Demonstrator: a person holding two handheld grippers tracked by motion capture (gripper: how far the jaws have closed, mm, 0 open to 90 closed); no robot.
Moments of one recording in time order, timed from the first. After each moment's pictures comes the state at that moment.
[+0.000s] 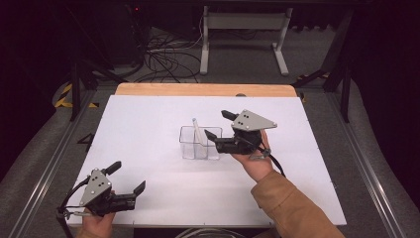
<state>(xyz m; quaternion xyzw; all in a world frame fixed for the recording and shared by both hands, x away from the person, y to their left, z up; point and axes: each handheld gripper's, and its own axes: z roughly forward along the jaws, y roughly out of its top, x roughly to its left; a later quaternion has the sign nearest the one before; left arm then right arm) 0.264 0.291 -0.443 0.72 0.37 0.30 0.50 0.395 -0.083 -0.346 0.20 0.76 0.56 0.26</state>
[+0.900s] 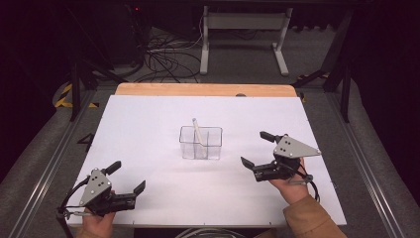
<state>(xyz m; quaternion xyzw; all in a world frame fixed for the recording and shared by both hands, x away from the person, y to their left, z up) 0.264 0.290 -0.442 0.71 0.37 0.30 0.51 0.358 -0.178 -0.387 0.21 0.76 0.56 0.26</state>
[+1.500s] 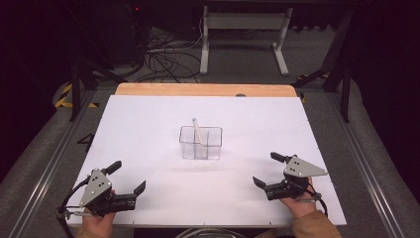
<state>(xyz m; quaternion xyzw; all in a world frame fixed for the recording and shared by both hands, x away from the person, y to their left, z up) 0.264 0.289 -0.442 0.72 0.37 0.31 0.51 0.343 -0.217 -0.450 0.24 0.78 0.54 0.23</state>
